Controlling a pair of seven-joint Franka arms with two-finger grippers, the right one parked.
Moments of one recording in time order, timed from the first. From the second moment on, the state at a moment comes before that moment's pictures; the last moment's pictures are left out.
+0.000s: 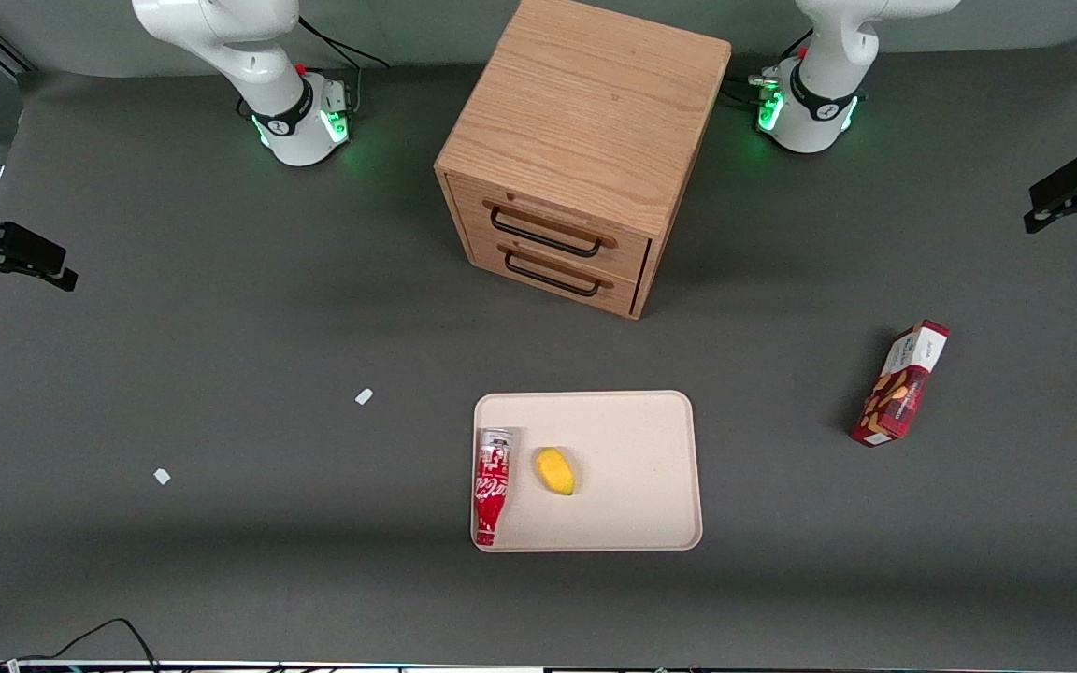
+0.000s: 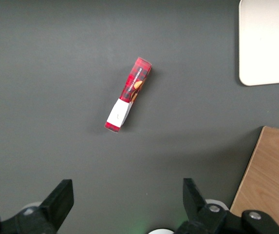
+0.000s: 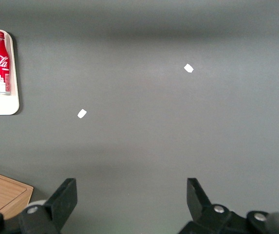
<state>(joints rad) -0.05 -0.05 0.10 -1.61 0.03 1.51 0.13</state>
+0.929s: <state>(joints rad) -0.02 0.15 0.10 -2.09 0.10 2.26 0.45</state>
